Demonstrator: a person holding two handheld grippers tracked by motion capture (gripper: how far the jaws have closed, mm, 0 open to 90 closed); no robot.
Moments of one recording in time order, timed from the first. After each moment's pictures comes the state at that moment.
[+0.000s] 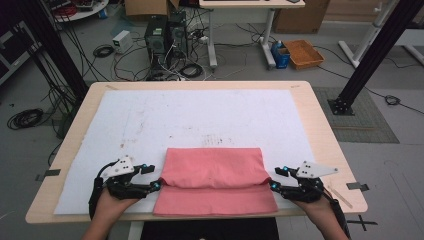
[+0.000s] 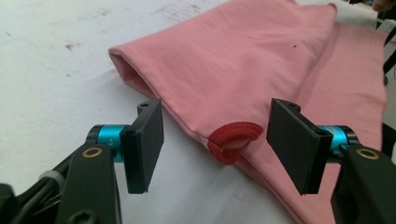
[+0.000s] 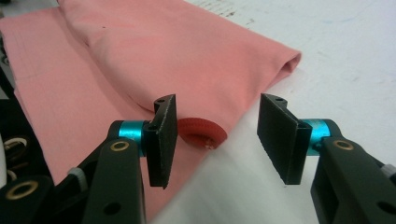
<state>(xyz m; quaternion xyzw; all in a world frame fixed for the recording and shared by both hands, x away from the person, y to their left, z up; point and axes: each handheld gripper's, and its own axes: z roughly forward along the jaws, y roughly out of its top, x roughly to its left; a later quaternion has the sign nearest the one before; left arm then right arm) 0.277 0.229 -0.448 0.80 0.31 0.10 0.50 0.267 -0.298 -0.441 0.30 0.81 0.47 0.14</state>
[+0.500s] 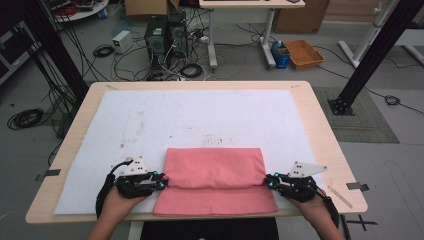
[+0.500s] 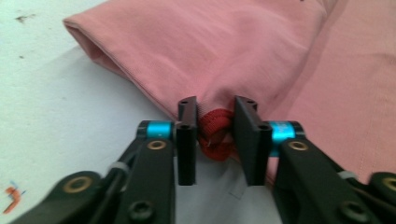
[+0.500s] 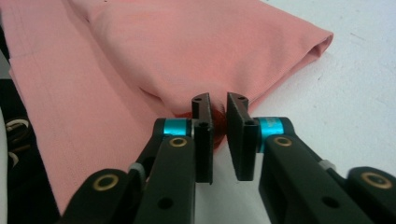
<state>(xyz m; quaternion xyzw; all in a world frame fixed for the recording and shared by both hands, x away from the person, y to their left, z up) 0.280 0.212 -0.451 0.85 0.28 0.09 0.44 0.272 -0.288 -0.450 0.29 0.84 0.45 0.12</state>
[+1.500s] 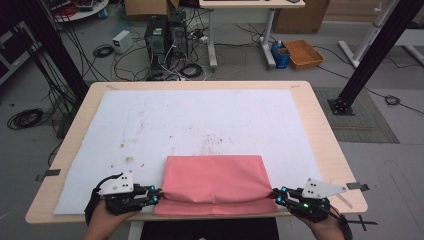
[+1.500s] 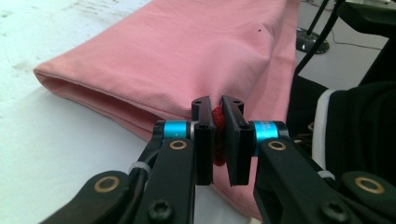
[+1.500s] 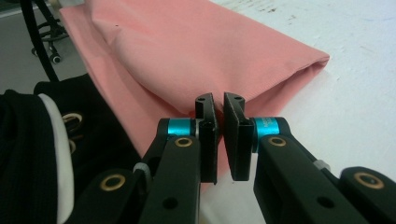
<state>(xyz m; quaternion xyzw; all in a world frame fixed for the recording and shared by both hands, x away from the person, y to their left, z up) 0.239 0.230 -0.445 0.83 0.20 0.05 0.51 0.218 -0.301 -0.437 0.27 0.82 0.48 0.12</state>
